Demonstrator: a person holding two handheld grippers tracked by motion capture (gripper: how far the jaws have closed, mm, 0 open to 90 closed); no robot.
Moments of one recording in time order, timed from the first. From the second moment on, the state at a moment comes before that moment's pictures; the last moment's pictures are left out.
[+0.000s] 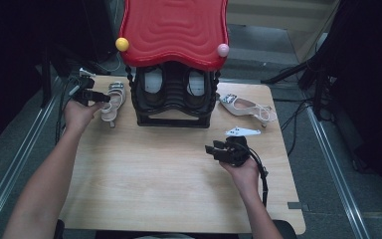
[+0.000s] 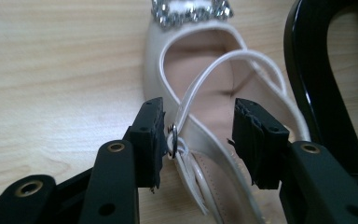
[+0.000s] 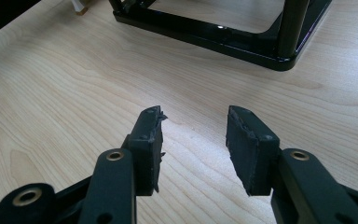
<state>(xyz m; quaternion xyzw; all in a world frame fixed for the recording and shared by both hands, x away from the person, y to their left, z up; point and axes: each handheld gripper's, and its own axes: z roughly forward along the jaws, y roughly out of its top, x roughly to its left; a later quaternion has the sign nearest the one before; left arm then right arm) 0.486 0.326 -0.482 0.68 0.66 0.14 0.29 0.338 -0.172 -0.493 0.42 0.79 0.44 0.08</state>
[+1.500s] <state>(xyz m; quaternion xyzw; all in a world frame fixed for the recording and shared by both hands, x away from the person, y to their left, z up) 0.482 0.333 -0.474 0.65 0.69 0.13 0.30 0.339 -0.172 -0.494 0.42 0.79 0.44 0.08</state>
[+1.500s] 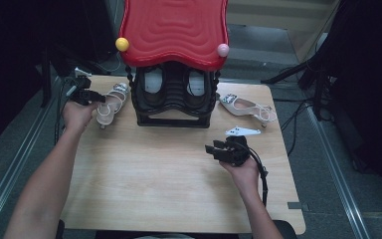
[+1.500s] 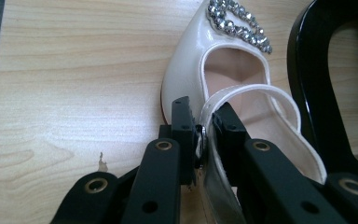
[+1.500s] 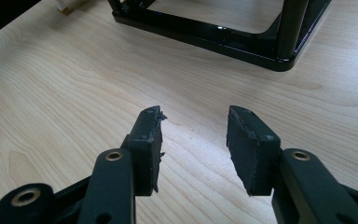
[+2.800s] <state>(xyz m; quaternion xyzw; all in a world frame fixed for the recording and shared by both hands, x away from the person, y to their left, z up) 0.468 0.340 -0.380 0.65 0.66 0.13 0.35 0.339 -0.172 -0.493 0.42 0.79 0.44 0.08</state>
